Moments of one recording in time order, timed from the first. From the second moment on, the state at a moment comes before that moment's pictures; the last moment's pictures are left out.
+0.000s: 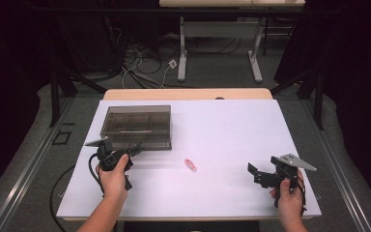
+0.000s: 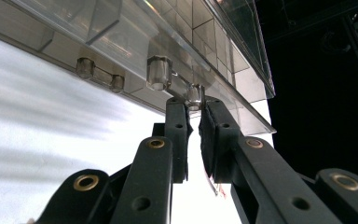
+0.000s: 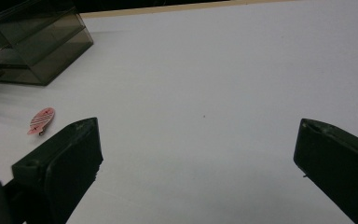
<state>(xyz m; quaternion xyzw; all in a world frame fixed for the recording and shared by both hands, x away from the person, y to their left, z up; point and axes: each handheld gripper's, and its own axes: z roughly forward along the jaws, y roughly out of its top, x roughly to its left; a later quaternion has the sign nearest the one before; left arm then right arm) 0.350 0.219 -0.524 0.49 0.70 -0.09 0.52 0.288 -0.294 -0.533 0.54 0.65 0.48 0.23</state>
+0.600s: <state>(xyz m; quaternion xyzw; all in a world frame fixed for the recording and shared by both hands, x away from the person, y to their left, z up) 0.341 0.227 -0.522 0.50 0.69 -0.10 0.52 0.288 -0.294 -0.533 0.54 0.65 0.48 0.23</state>
